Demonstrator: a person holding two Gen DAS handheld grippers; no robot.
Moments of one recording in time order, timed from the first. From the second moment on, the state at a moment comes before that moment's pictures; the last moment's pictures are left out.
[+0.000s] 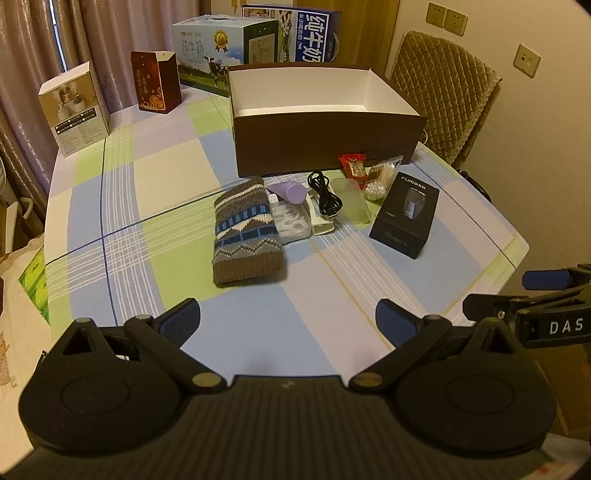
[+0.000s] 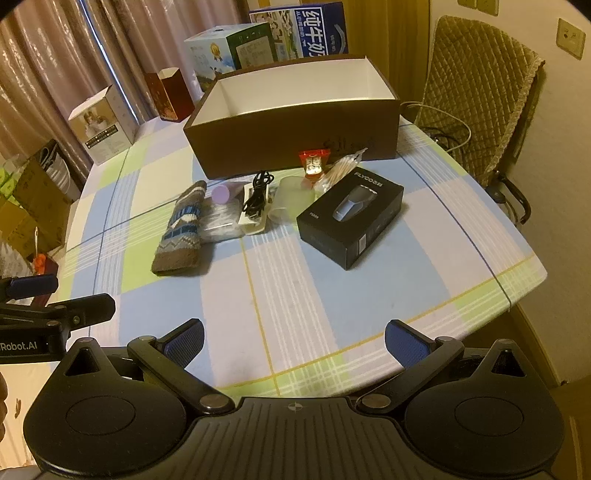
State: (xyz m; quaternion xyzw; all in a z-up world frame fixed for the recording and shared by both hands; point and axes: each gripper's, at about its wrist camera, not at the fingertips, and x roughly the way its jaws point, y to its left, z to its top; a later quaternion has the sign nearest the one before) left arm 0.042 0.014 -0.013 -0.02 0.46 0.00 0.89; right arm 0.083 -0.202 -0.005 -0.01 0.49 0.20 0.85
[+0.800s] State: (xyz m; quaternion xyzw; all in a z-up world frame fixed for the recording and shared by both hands) left arm 0.092 0.016 -0.022 -0.03 0.47 0.04 0.88; right arm 0.148 -0.201 -0.019 -0.02 0.50 0.22 0.83
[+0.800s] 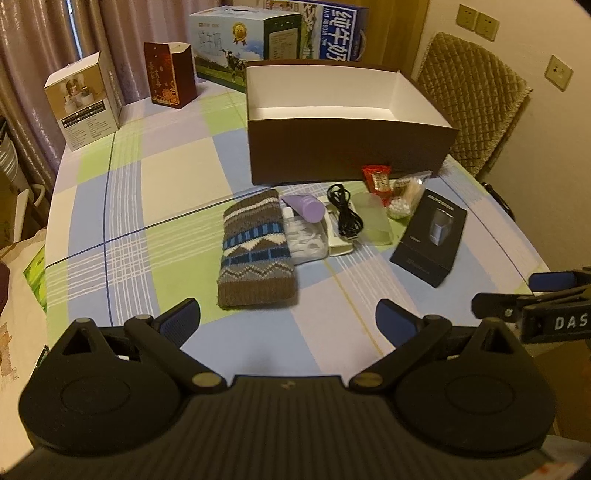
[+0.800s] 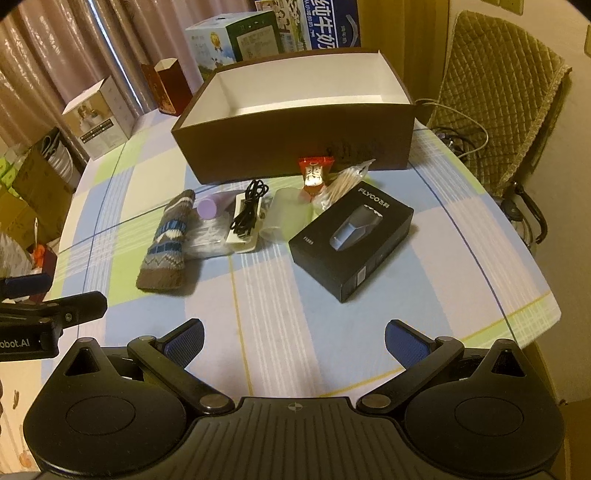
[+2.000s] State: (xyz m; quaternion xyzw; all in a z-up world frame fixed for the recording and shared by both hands) left arm 0.158 0.063 -0.086 -0.05 0.51 0.13 0.85; right arm 0.279 -0.187 -0.115 0.07 0.54 0.09 0.84
